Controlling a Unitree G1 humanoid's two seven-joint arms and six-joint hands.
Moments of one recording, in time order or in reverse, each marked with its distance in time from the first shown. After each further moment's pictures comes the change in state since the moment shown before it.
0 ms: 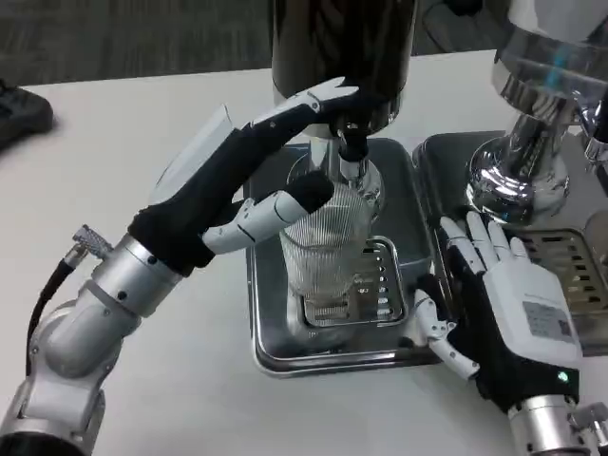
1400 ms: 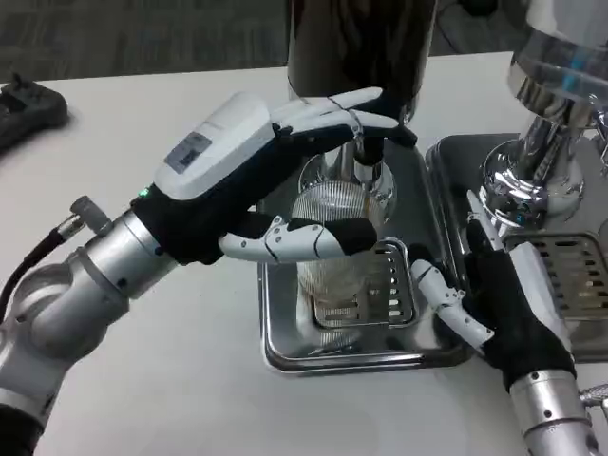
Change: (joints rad) left arm -0.055 0.155 -0.082 -0.100 0.317 -0.045 0.188; right arm -0.048 0.093 -0.164 0.073 0.417 -0.213 0.229
